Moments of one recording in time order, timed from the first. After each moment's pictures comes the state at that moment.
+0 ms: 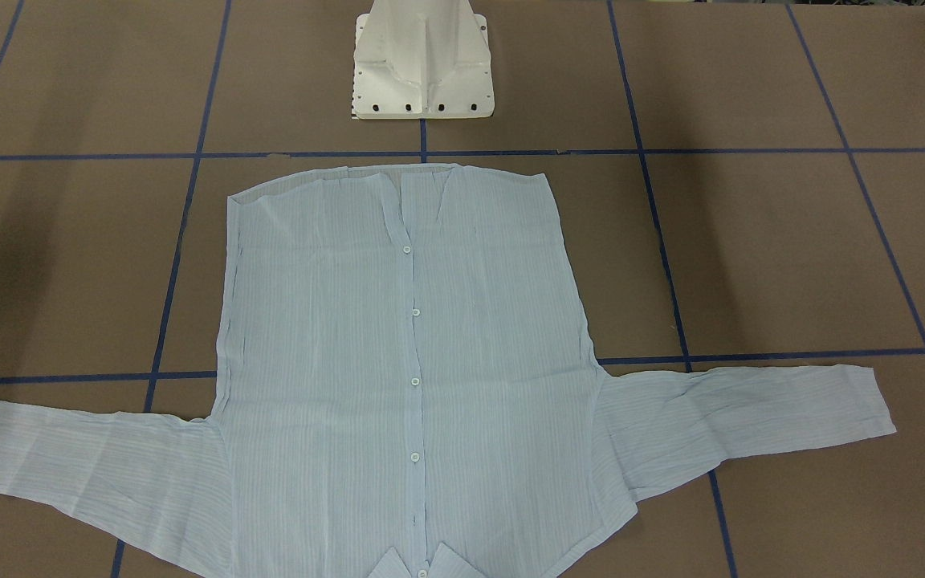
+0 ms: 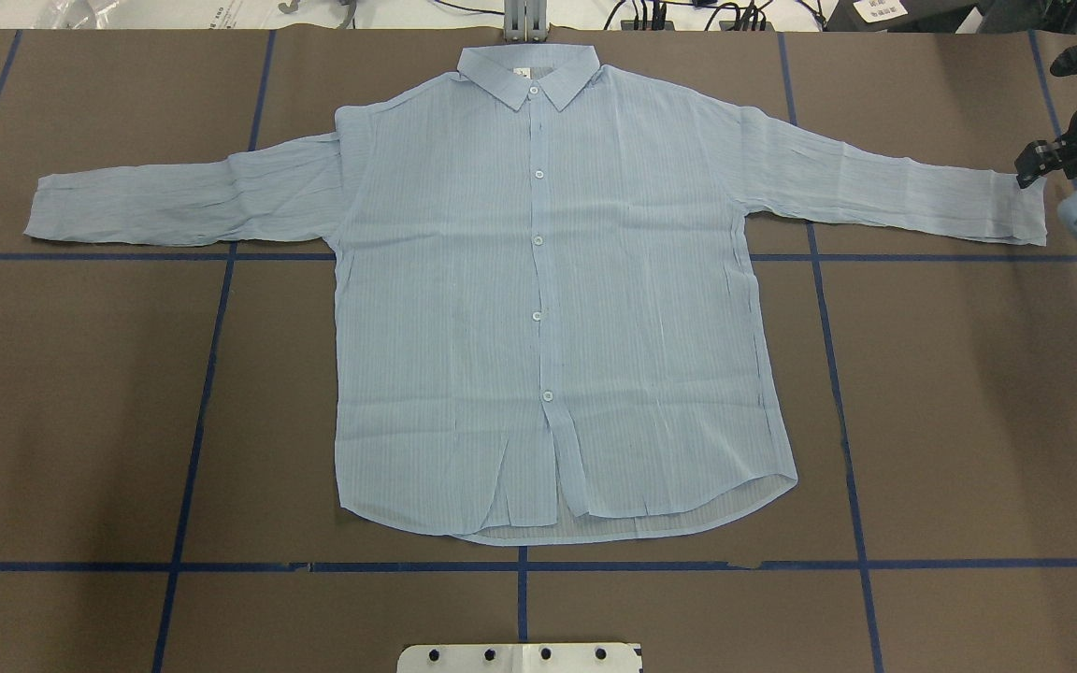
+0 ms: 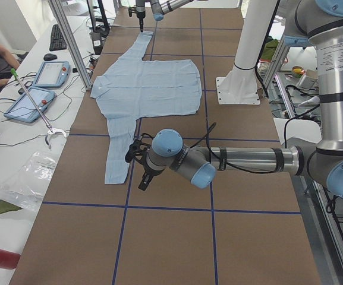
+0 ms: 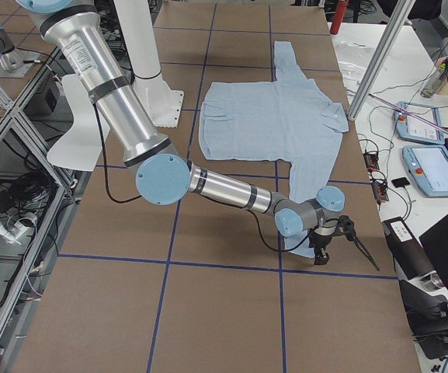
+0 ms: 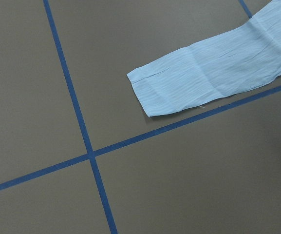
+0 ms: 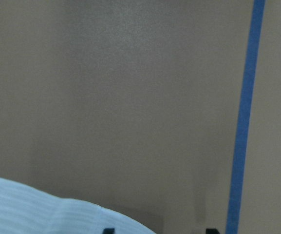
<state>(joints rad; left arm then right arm) -1.49 -1.39 -1.72 -2.17 -2.40 -0.13 1.27 -1.04 0.71 -0.94 2.12 0.29</state>
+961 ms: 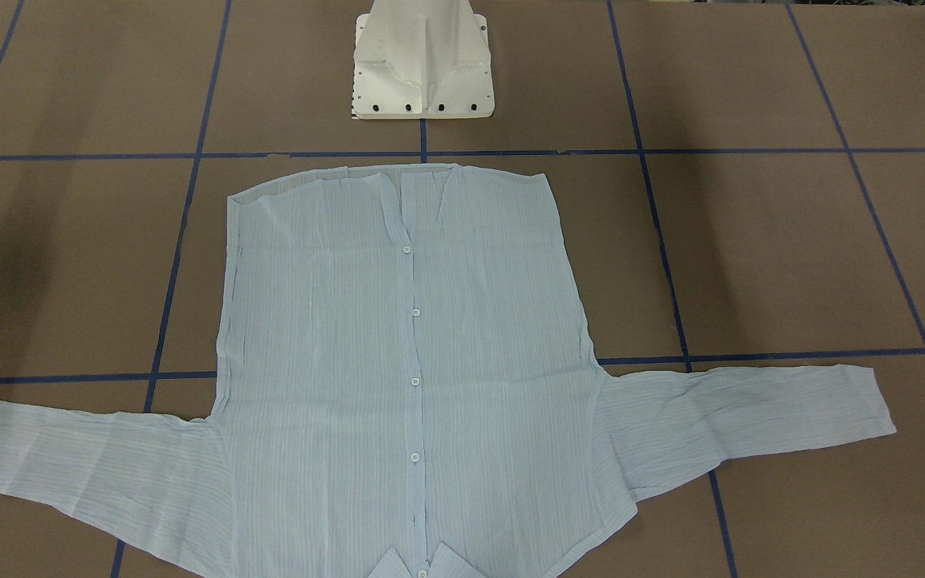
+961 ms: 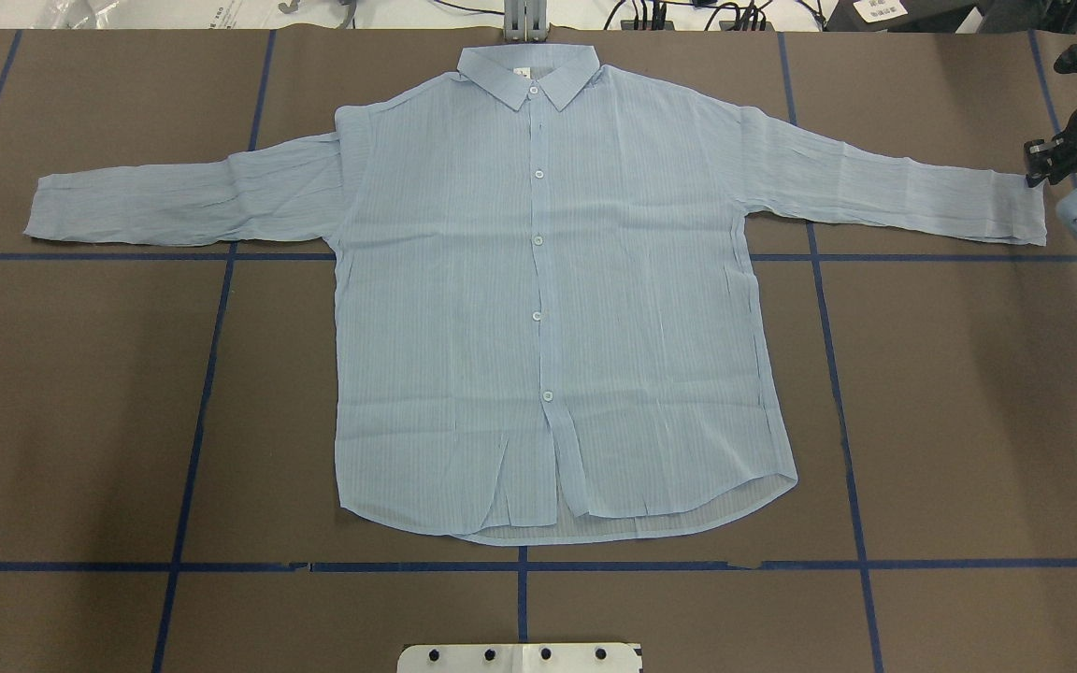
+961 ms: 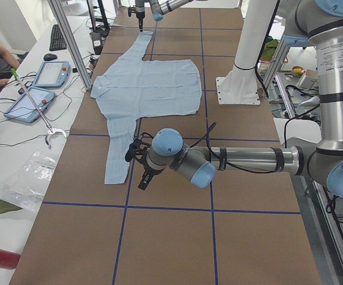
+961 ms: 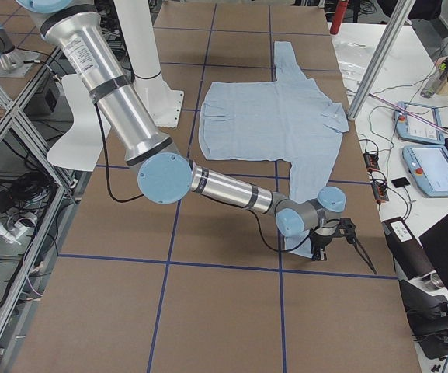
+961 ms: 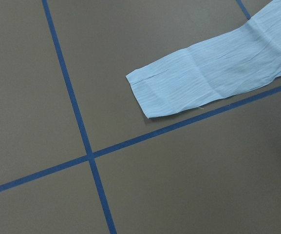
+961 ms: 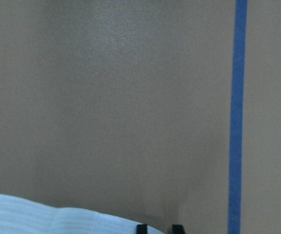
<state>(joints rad) -1.49 -1.39 -1.73 -2.17 -2.40 -0.13 1.27 -1.03 0.70 -0.94 2.12 0.38</state>
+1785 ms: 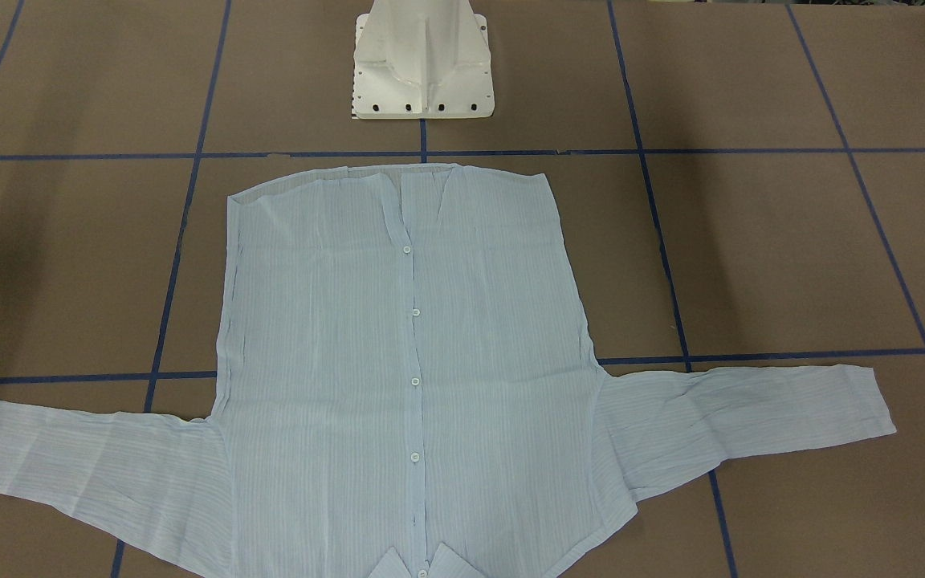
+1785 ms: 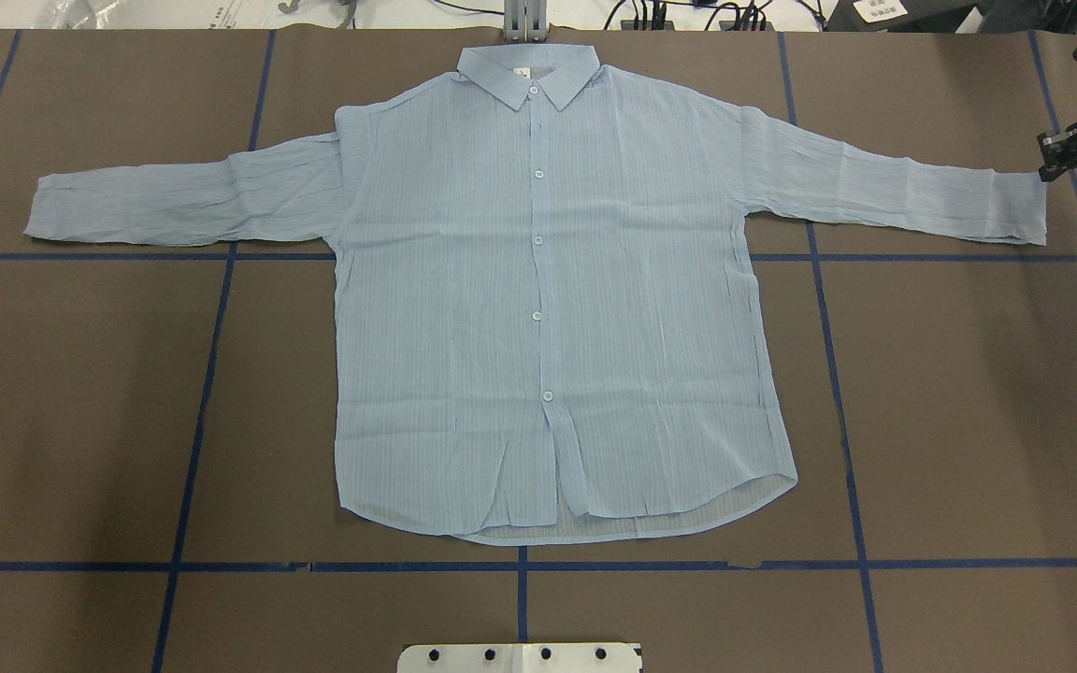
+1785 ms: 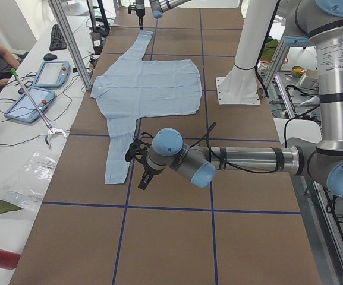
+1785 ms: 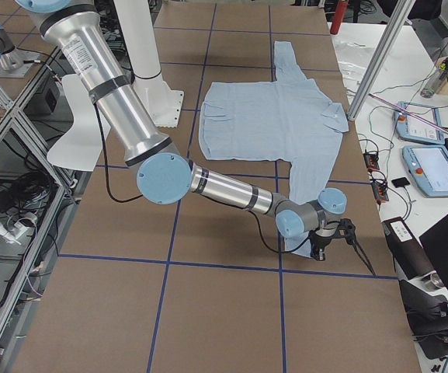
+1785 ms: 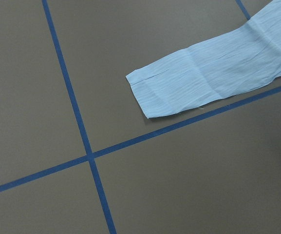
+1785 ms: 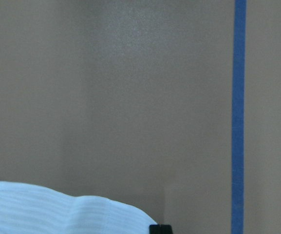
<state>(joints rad) -1.49 -1.39 -1.73 -2.17 -2.41 -0.13 1.32 -1.04 0.72 -0.94 2.25 0.38</state>
